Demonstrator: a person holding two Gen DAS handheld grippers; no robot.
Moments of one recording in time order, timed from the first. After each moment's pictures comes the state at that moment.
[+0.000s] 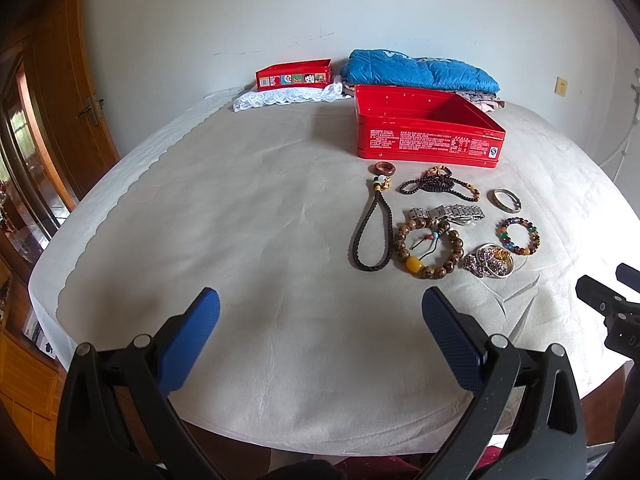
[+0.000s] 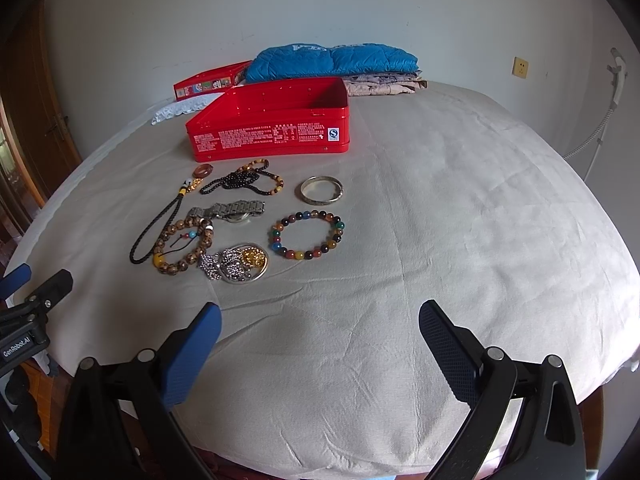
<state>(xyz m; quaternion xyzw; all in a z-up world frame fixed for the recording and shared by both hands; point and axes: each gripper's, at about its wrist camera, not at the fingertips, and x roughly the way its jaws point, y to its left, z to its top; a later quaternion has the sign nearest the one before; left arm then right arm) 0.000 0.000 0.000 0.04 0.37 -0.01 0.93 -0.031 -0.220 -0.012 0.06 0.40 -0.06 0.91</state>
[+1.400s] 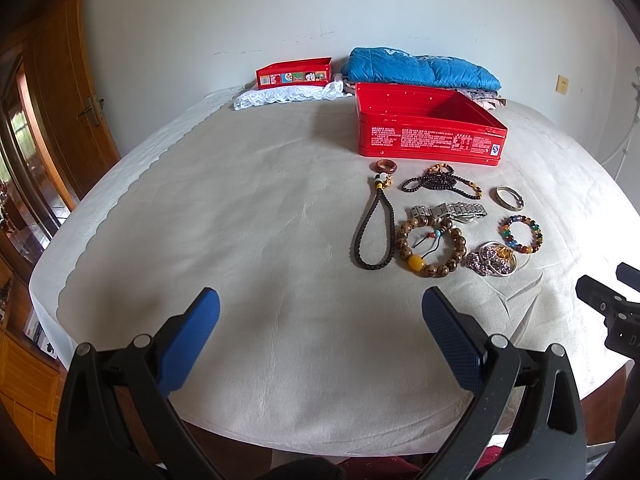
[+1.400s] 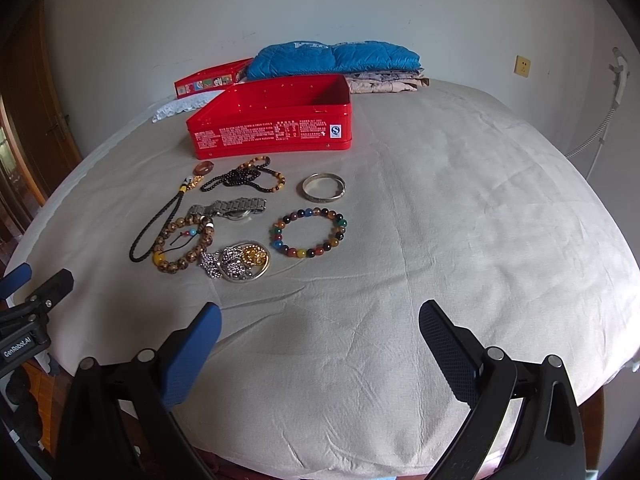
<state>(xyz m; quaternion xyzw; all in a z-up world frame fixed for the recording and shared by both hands) 0.003 0.007 -0.003 0.05 0.37 -0.01 0.93 -0.030 -0.217 -0.017 0.06 0.40 -0.06 0.91</state>
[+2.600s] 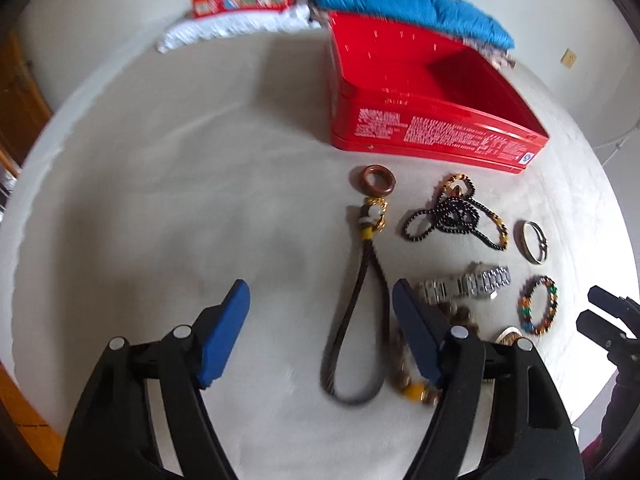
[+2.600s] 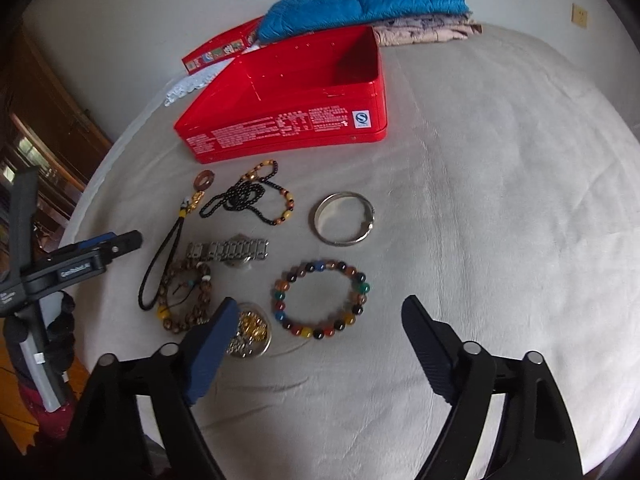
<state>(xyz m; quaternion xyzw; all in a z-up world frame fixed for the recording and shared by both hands) 0.187 -0.016 -0.030 0.02 0.54 -0.09 0.84 0.093 -0.275 -0.022 0.14 0.51 0.05 0.85</state>
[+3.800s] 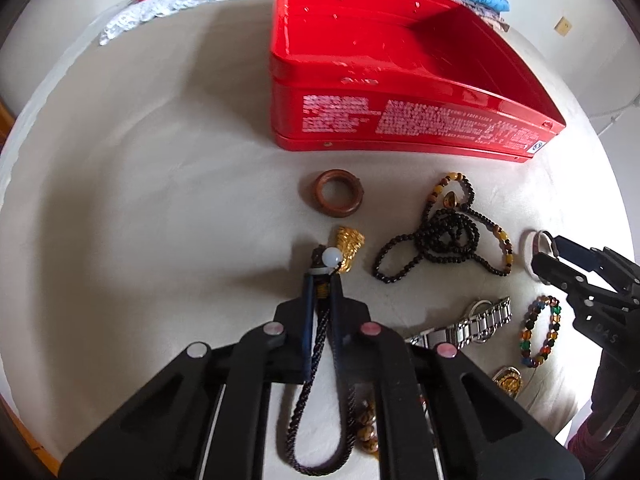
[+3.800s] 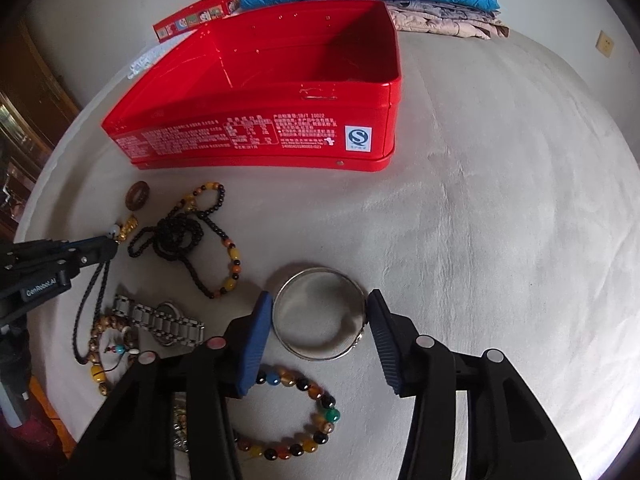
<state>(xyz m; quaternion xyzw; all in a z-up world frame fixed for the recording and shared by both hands) 0.223 -0.051 -0.045 0.04 0.58 -0.13 0.80 0.171 -0.271 -0.046 0.07 0.54 0.03 0.84</state>
